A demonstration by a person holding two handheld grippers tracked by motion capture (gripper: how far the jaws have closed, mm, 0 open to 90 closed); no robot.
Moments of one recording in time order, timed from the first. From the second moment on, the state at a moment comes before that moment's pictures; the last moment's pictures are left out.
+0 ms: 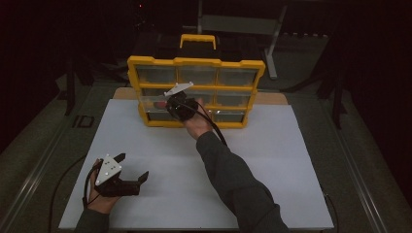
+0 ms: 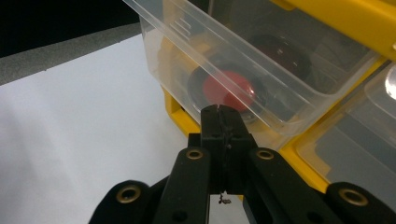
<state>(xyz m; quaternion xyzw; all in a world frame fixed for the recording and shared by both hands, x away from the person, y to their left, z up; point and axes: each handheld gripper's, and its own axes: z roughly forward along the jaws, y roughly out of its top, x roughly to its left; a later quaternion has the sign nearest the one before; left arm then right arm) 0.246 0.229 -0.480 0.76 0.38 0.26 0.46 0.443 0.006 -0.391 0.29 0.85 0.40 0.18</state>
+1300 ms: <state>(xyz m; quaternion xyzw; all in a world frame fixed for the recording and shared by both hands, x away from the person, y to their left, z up) 0.246 0.229 -0.480 0.76 0.38 0.26 0.46 0.460 0.010 -0.394 0.30 0.85 0.38 0.22</state>
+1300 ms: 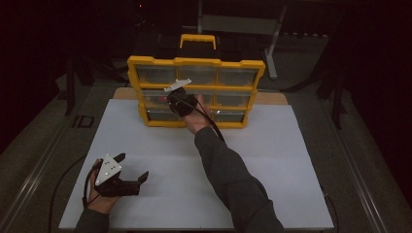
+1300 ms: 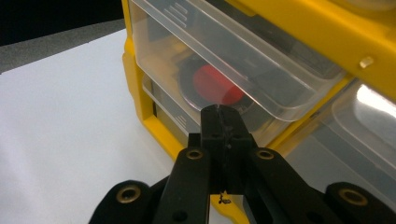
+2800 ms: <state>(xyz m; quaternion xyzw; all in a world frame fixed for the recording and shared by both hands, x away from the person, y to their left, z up) 0.248 0.229 -0.481 0.76 0.38 0.26 0.46 0.471 0.014 -0.399 0.30 0.85 0.36 0.22</state>
